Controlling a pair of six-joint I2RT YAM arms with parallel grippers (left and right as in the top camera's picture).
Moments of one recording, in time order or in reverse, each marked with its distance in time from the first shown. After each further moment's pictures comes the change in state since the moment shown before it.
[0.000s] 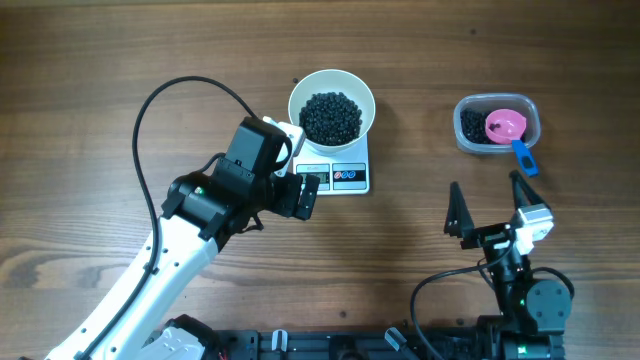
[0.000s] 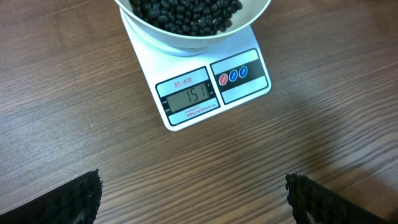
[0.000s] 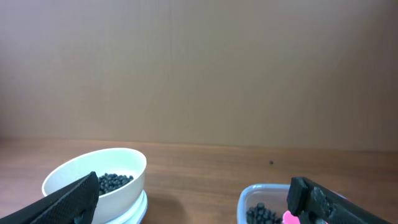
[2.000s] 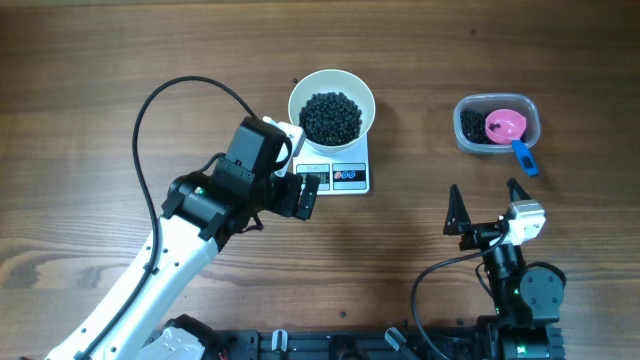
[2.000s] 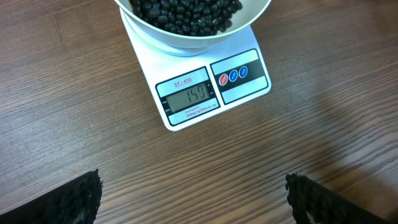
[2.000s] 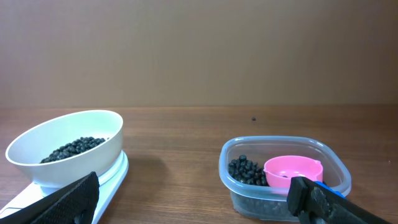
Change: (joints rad) left arm 0.000 0.000 0.000 0.000 0.000 0.000; right arm 0.006 -0.003 -0.008 -0.157 0.079 -0.024
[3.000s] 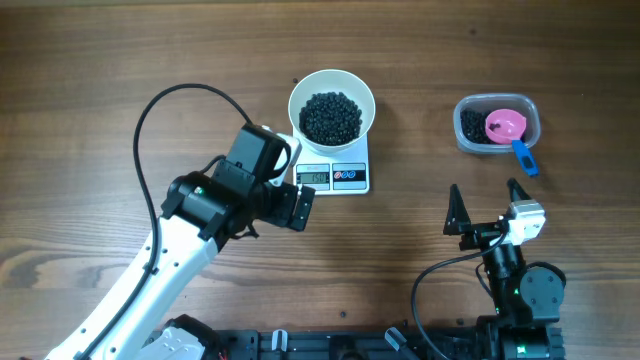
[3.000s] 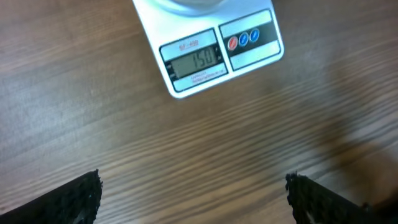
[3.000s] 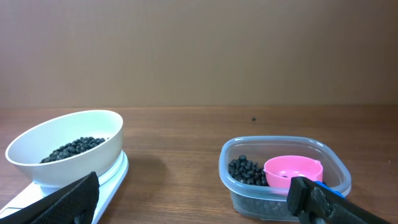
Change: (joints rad) left arm 0.000 0.000 0.003 -0.116 0.000 0.000; right arm 0.000 0.000 0.000 0.000 0.000 0.000
